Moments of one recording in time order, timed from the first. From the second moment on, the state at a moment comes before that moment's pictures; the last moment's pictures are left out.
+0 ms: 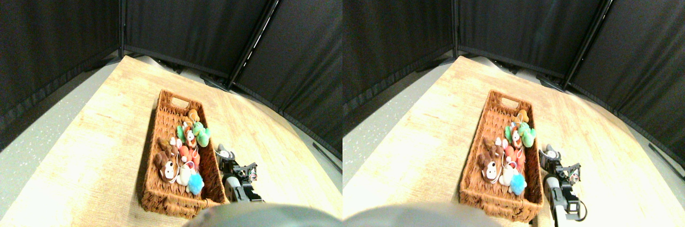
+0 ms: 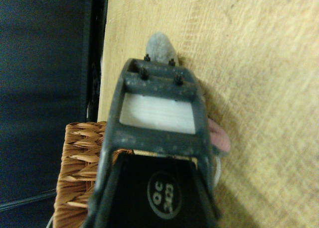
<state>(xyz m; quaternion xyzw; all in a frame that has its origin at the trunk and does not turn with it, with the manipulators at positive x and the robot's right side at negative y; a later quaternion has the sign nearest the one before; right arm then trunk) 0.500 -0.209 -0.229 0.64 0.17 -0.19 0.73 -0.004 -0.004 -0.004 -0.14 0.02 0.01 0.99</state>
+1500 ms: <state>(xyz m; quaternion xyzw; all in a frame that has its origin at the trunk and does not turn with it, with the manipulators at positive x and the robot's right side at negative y) 0.519 -0.225 -0.238 0.59 0.06 -0.23 0.77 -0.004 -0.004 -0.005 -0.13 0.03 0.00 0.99</state>
